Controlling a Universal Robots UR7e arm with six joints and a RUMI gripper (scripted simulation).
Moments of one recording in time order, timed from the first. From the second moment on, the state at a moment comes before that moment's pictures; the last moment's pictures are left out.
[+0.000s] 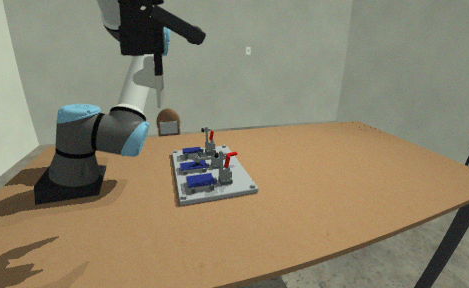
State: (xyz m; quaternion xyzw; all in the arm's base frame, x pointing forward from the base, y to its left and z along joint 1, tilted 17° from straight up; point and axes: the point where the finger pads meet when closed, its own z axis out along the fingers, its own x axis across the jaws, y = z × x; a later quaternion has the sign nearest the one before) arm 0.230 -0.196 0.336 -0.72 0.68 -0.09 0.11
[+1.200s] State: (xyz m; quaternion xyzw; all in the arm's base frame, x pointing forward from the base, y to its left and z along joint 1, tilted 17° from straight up) arm 0.277 -0.091 0.331 -0.72 0.68 -0.09 0.11
